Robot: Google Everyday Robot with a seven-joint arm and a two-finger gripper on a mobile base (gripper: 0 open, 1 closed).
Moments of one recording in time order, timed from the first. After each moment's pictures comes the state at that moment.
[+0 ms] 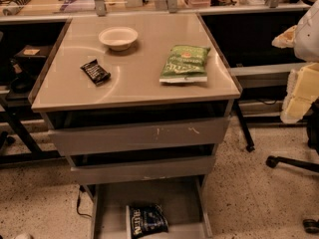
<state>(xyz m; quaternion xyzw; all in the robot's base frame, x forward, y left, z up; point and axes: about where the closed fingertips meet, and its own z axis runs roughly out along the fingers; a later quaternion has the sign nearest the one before) 0.479 -0.248 0.953 -0.62 0.77 -0.02 0.15</state>
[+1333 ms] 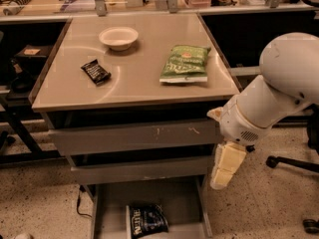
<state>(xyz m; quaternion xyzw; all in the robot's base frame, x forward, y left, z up) 0.431 -0.130 0.795 -0.65 0.74 0.11 0.16</state>
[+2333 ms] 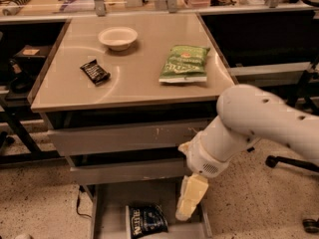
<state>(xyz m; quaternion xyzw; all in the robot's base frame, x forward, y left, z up) 0.394 -0.061 0.711 -0.63 0.74 0.20 0.13</state>
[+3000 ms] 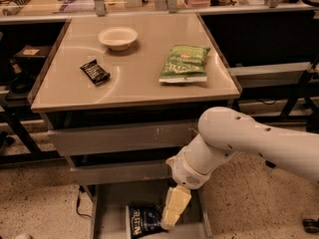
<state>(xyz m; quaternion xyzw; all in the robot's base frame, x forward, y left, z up) 0.388 -0.022 0.654 -0.62 0.73 0.24 0.12</state>
